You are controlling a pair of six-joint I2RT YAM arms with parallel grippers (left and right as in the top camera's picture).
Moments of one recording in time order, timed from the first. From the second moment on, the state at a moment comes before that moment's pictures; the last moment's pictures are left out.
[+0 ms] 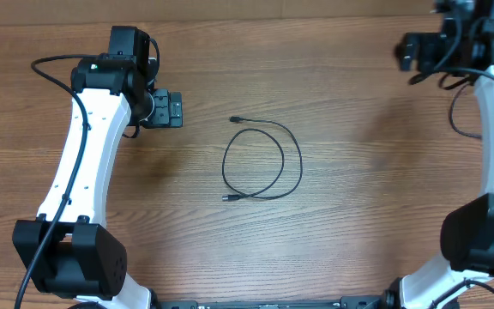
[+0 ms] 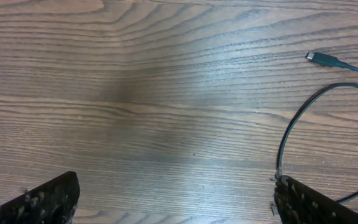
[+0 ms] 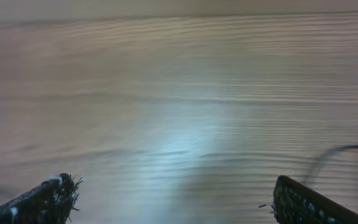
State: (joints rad) left arm -0.08 1.76 1.66 -1.19 -0.06 -0.15; right arm -0.16 1.85 1.85 -0.95 -0.24 -0.14
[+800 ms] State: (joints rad) left arm -0.08 1.76 1.66 -1.19 -0.06 -0.15; right arm 0.11 1.85 1.85 -1.34 -0.42 -0.23
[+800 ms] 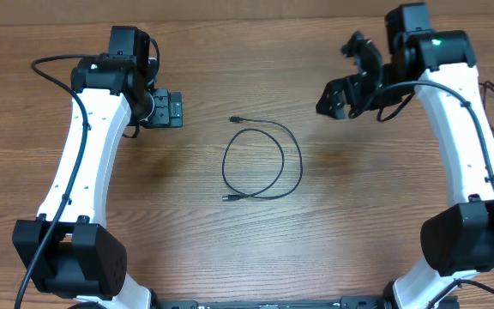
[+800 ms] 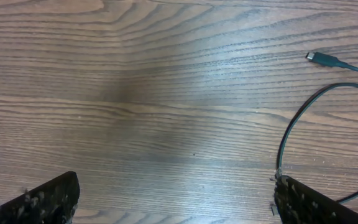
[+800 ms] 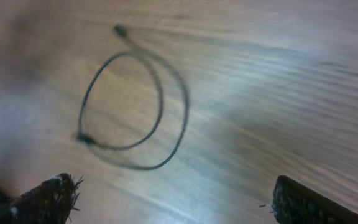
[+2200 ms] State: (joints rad) left arm -0.08 1.76 1.66 -1.19 -0.06 -0.15; right arm 0.55 1.85 1.24 -0.97 -0.60 -0.72
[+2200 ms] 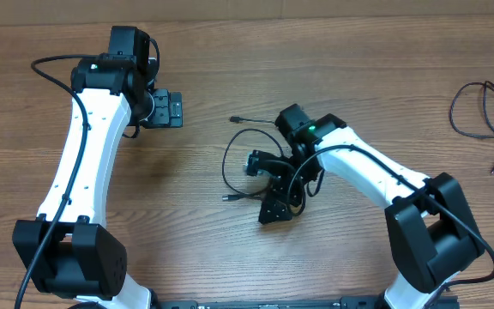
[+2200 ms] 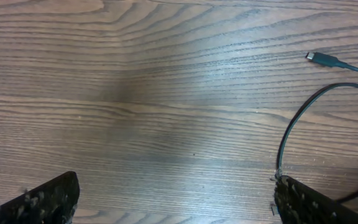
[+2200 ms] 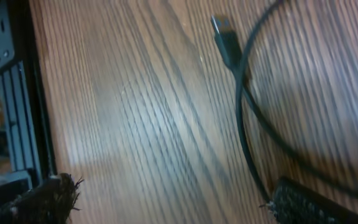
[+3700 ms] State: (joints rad) left arm -0.08 1.76 1.66 -1.19 -0.06 -0.15; right arm 0.66 1.85 1.16 -0.69 -0.42 -0.92
